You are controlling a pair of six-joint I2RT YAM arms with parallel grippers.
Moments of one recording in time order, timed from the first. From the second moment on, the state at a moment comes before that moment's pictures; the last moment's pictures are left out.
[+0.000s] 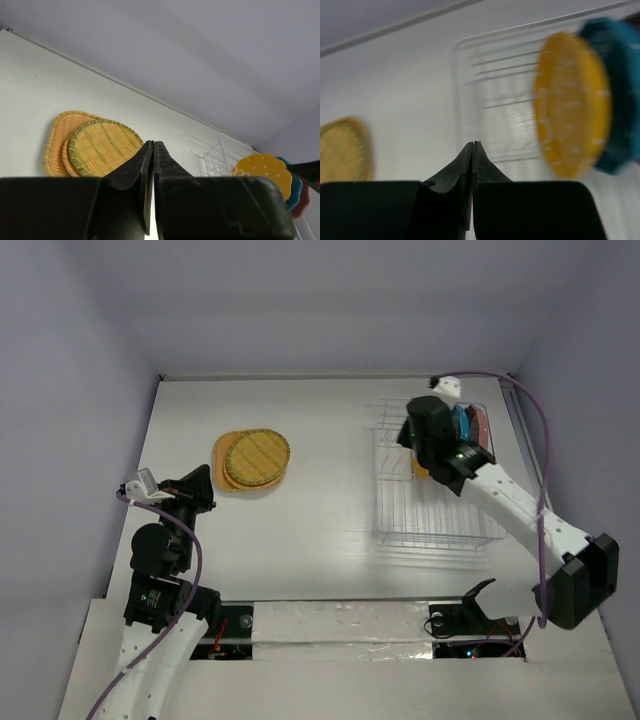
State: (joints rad) left arm -0.26 0.25 0.52 -0.14 -0.25 -0.56; right arm 0.64 1.39 1.25 -0.34 0.53 0.56
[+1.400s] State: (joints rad) left arm -0.25 0.25 0.52 -0.14 -0.25 -0.56; right arm 0.36 1.61 1.33 -0.56 0.69 0.35
